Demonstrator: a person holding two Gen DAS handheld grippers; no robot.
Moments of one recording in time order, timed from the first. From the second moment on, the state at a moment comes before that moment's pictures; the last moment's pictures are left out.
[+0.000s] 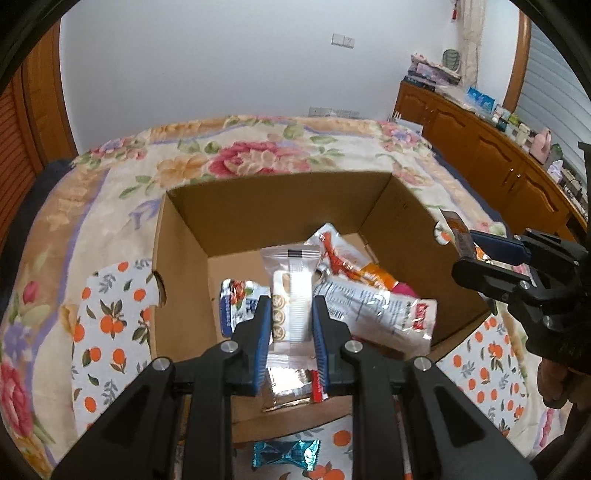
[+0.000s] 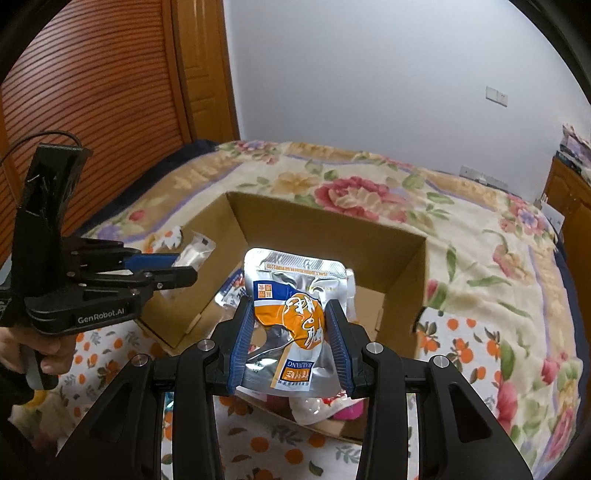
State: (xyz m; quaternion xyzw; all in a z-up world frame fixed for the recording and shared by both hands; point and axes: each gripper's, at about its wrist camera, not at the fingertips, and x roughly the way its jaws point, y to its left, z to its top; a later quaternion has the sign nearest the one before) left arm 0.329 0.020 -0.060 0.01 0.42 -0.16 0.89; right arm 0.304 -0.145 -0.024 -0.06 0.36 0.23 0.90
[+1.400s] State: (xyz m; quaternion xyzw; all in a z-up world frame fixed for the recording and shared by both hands) left arm 0.298 0.024 -0.078 -0.01 0.44 -0.14 0.89; right arm 0.273 -0.154 -0.052 -0.03 0.39 0.20 0.90
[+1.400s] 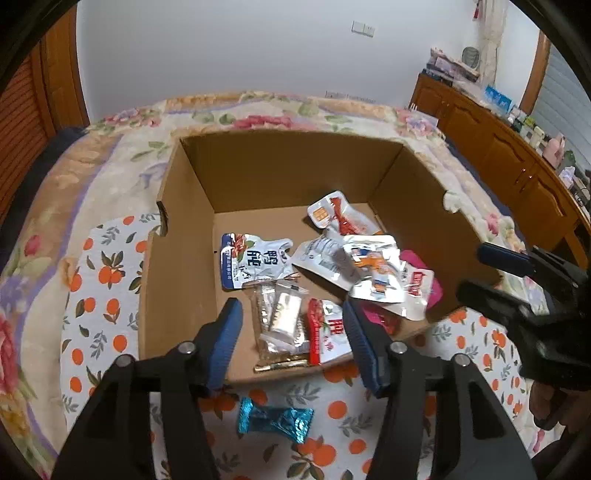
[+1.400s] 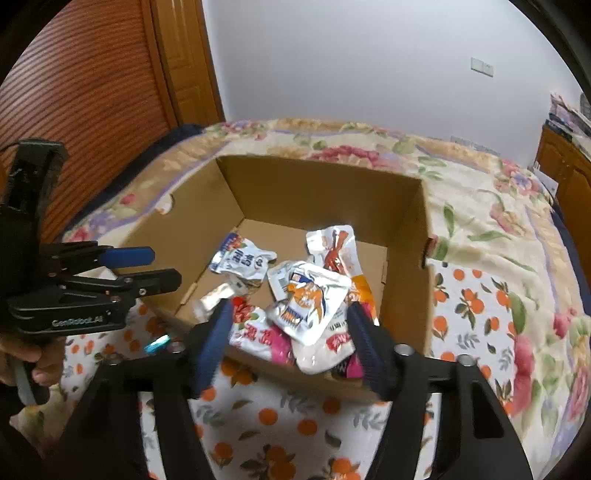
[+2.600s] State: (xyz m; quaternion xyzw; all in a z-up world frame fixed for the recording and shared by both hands) left arm 0.187 0.020 -0.092 -0.03 0.46 -0.08 0.89; right arm 0.145 -0.213 -0.080 0.00 0.40 0.17 0.90
